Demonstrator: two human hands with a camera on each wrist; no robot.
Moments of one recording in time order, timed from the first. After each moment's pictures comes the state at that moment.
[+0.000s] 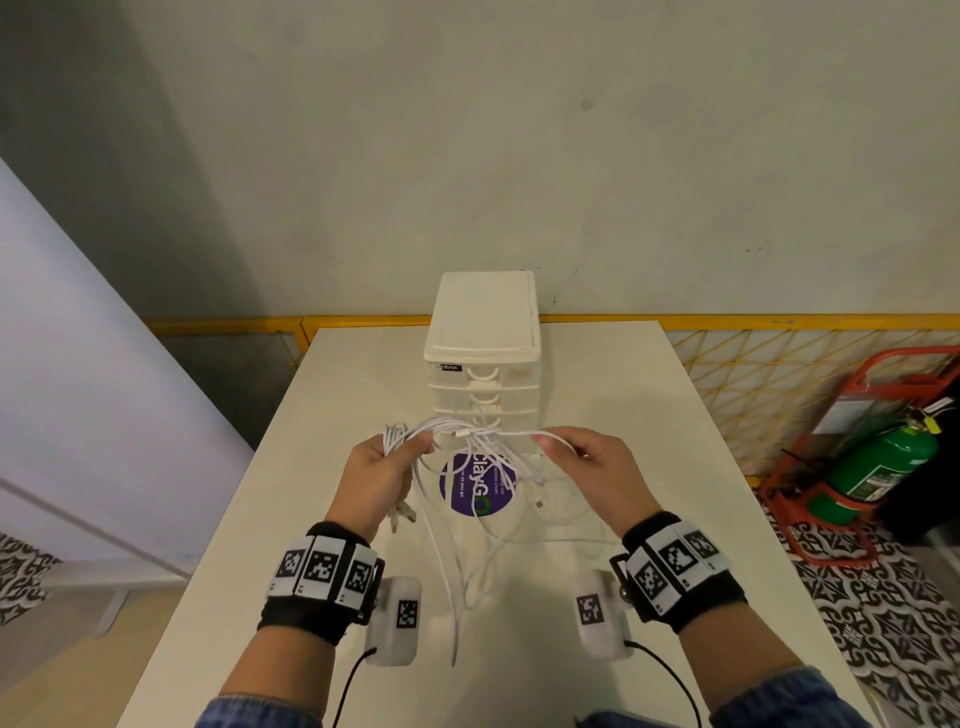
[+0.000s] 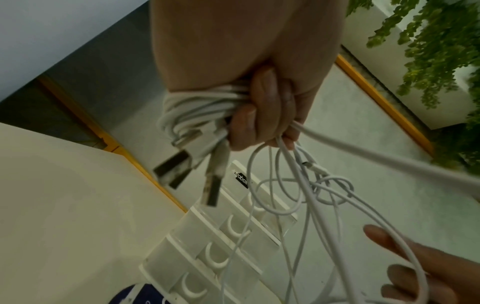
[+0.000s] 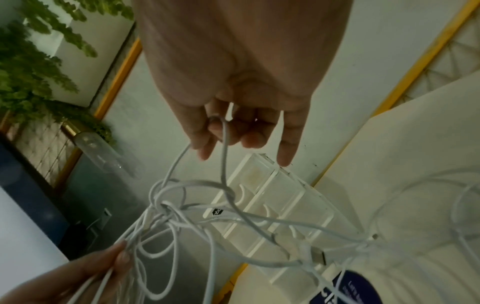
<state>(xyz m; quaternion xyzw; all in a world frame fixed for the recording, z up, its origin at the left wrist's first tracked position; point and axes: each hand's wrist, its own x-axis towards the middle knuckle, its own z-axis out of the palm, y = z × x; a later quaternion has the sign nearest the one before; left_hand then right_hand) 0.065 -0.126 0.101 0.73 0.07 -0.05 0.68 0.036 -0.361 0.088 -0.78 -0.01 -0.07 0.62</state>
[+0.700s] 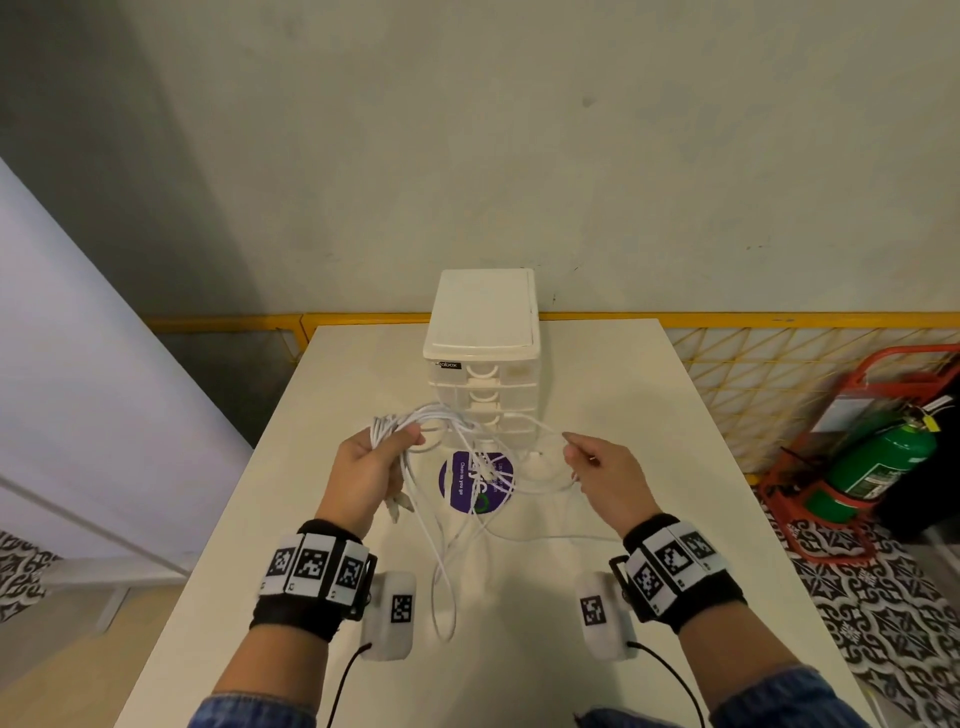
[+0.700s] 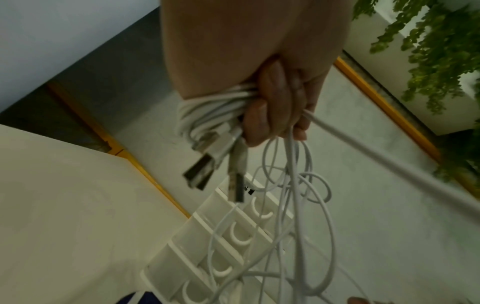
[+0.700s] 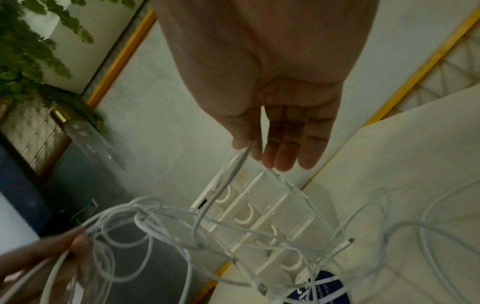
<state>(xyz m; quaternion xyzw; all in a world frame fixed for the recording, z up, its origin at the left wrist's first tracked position) 0.063 -0.120 0.105 0.70 0.06 -0.03 0.71 0.046 -0.376 0.060 -0.86 0.09 -0.07 0.49</state>
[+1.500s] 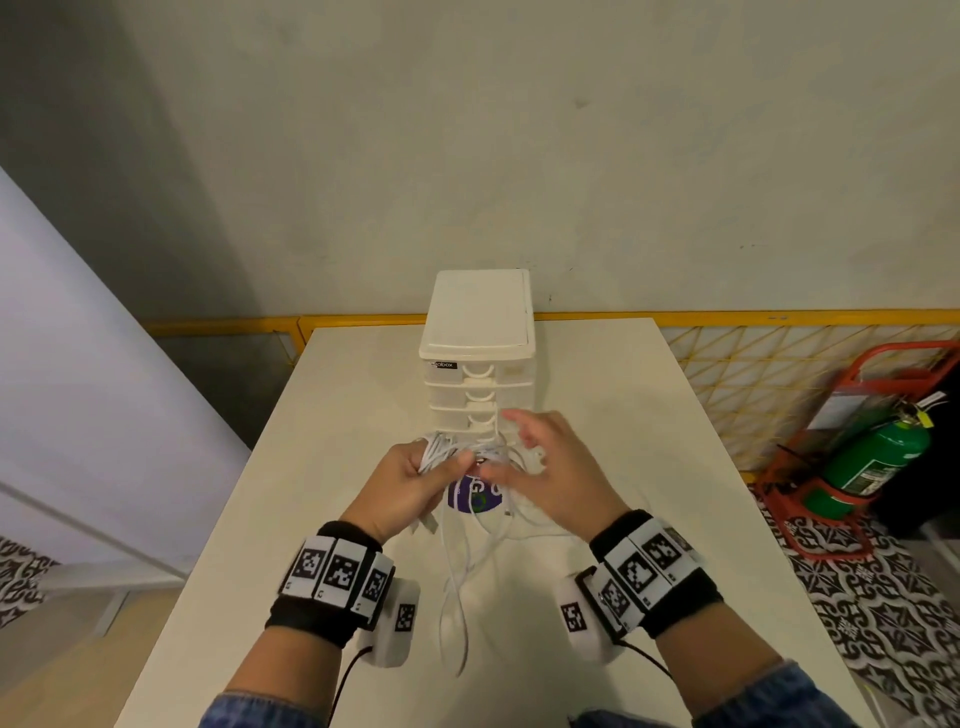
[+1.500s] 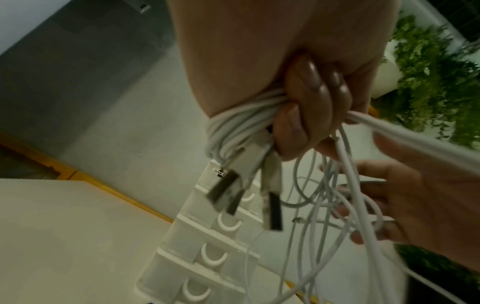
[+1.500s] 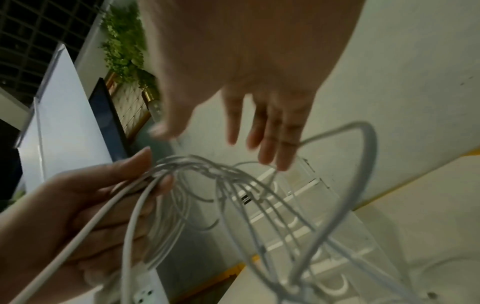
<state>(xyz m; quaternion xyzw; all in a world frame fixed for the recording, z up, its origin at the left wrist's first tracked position) 0.050 -0.142 0.105 0.76 -0.11 -0.12 0.63 0.028 -0.334 0.102 -0.88 -0.06 -0.06 0.46</state>
